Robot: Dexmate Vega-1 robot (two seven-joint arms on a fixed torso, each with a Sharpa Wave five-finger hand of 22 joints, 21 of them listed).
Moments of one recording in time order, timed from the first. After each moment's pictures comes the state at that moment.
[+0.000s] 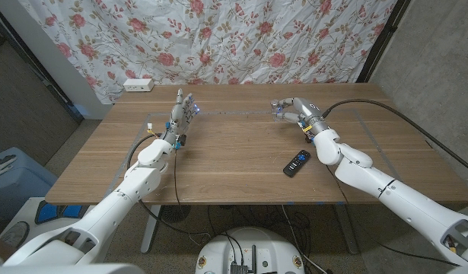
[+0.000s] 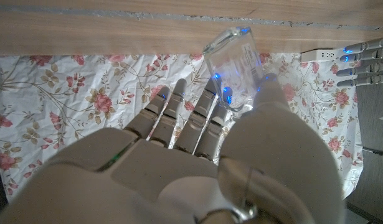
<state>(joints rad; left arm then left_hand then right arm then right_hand) 0.84 0.51 0.37 -1.30 -0.65 -0.30 -0.03 -0.02 0.06 -0.02 0.19 0.24 -0.07 -0.19 0.20 0.20 -0.06 -0.15 0.21 0.19 0.00 -0.03 0.19 0.19 0.05 -0.04 0.23 0.19 -0.81 -0.70 -0.62 -1.68 -0.39 -0.16 -0.34 0.93 0.07 0.16 -0.11 0.19 0.83 -0.21 0.34 0.20 0.92 -0.22 0.22 0.32 0.42 -0.04 0.48 0.33 0.38 -0.05 0.20 0.17</state>
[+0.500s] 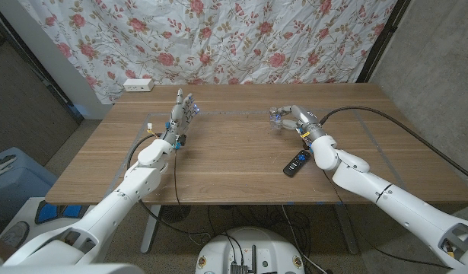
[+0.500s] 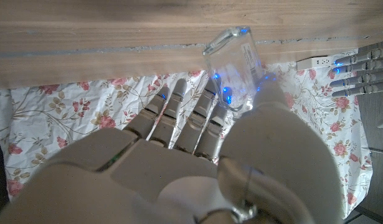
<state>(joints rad) 0.84 0.51 0.37 -1.30 -0.65 -0.30 -0.03 -0.02 0.06 -0.02 0.19 0.24 -0.07 -0.19 0.20 0.20 -0.06 -0.15 0.21 0.19 0.00 -0.03 0.19 0.19 0.05 -0.04 0.23 0.19 -0.82 -0.68 -0.64 -1.66 -0.35 -0.16 -0.33 0.93 0.07 0.16 -0.12 0.19 0.83 -0.21 0.34 0.20 0.92 -0.22 0.22 0.32 0.42 -0.04 0.48 0.34 0.38 -0.05 0.20 0.17</state>
